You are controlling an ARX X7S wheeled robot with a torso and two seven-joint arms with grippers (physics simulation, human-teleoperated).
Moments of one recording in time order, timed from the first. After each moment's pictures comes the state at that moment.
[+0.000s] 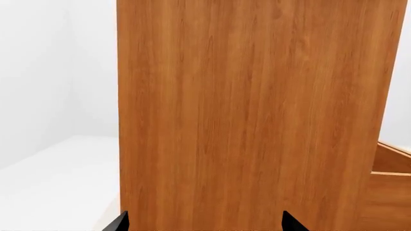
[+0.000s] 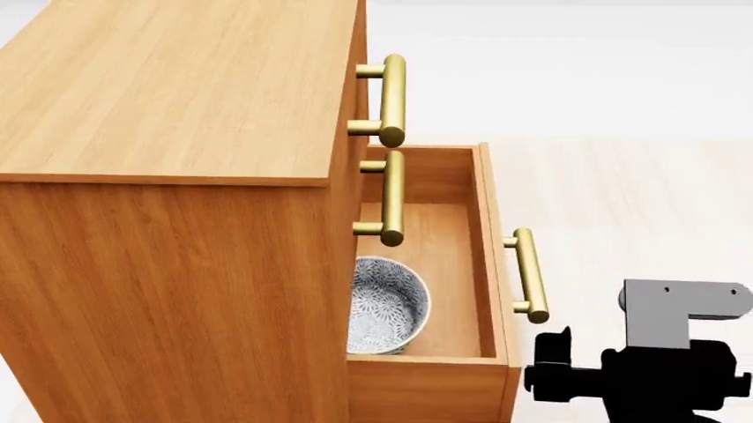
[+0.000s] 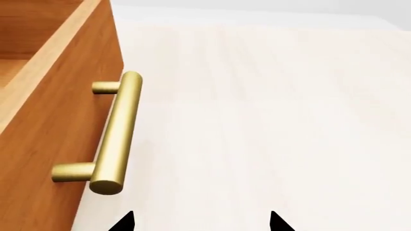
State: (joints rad) left arm 0.35 -0.50 0.45 0.32 -0.23 0.39 -0.56; right arm 0.62 0.26 0.07 0.33 0.06 0.73 -0.12
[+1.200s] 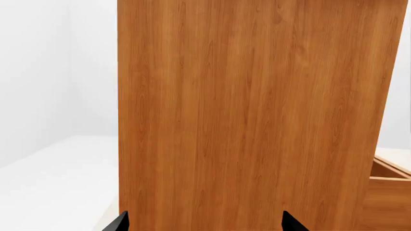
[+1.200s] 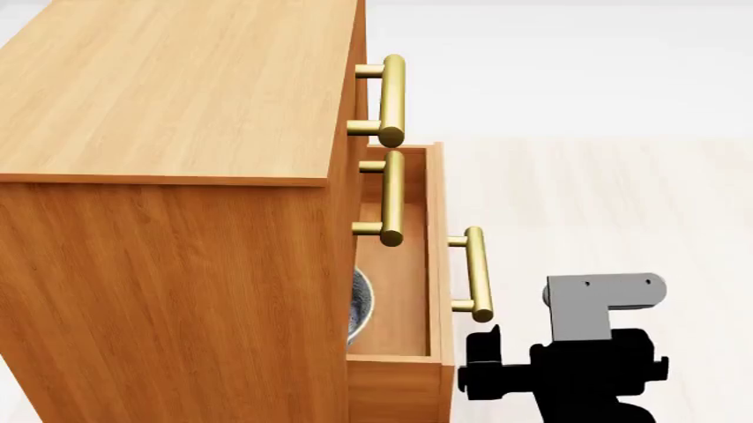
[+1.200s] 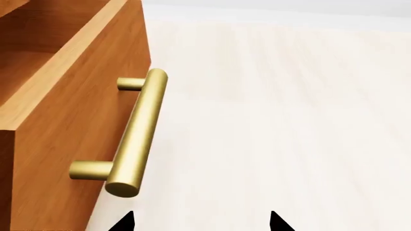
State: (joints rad) left arm 0.35 -0.51 0.45 0.34 -0.24 0.38 -0.57; right arm 0.64 0.18 -0.02 0.39 0.07 0.68 -0.12
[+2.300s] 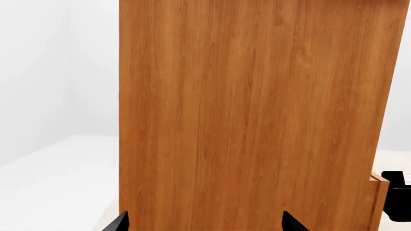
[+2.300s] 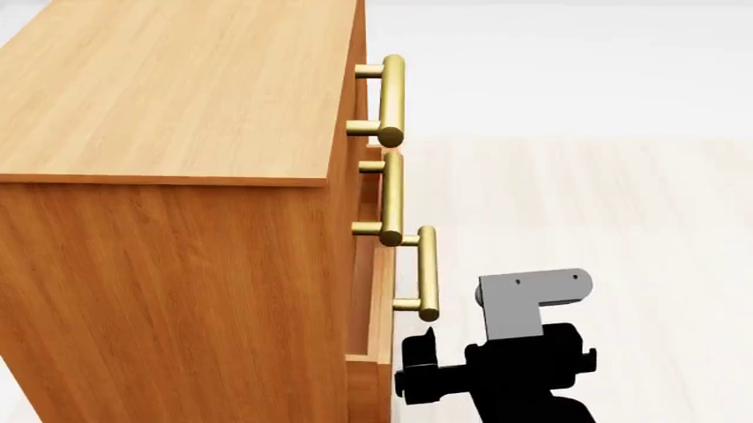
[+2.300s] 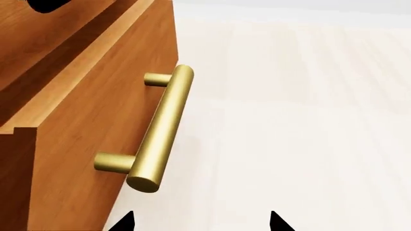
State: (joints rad) left arm 0.35 -0.51 0.45 0.34 -0.25 0.39 -0.57; right arm 0.66 0.11 -0.10 0.41 0.10 0.67 -0.12
